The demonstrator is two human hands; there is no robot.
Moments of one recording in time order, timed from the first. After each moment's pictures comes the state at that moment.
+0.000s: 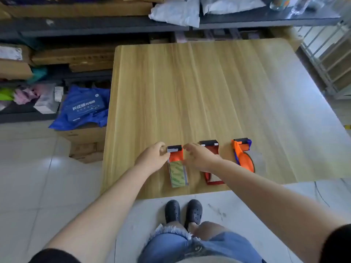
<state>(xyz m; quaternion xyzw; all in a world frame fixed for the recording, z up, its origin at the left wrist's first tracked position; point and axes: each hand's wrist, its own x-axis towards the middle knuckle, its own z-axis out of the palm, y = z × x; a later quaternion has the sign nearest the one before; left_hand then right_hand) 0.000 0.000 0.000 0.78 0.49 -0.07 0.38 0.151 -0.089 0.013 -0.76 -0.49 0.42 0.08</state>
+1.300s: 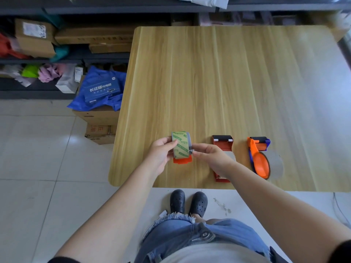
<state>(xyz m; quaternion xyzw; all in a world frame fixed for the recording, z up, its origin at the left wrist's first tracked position) 0.001 -0.019 0.001 0.37 0.52 0.18 0.75 0.156 -0.102 -0.021 -0.61 -0.29 0.63 0.37</state>
